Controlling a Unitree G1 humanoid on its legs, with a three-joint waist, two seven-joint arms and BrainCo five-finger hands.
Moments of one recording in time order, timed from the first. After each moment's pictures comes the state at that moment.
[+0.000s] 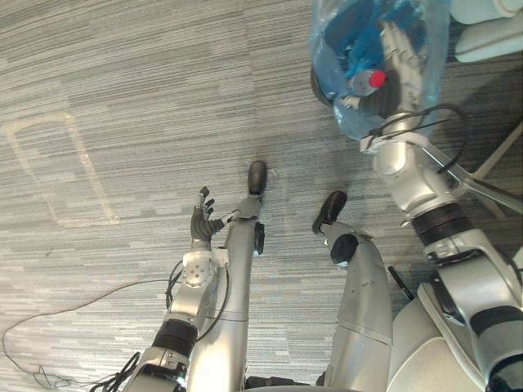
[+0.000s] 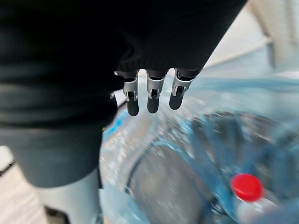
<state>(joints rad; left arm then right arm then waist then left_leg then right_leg) -0.24 0.13 -0.11 0.42 -0.15 -0.19 0.32 -0.97 -0.52 0.37 0.58 -0.43 -0.01 -0.48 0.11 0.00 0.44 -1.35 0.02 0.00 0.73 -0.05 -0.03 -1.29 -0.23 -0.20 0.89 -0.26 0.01</state>
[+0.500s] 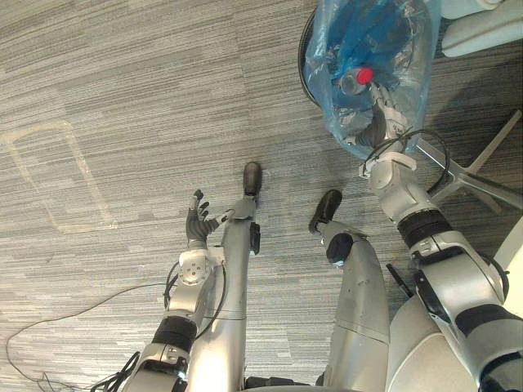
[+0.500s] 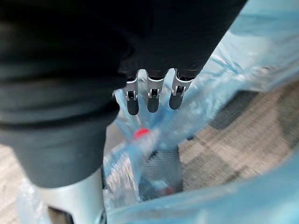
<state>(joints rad) -0.29 0.11 -0.09 0.49 -0.19 -0.19 0.31 -1.01 -0.47 0.33 0.91 -0.47 0.04 -0.41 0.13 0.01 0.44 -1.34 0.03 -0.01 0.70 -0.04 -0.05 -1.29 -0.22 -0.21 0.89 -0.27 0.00</state>
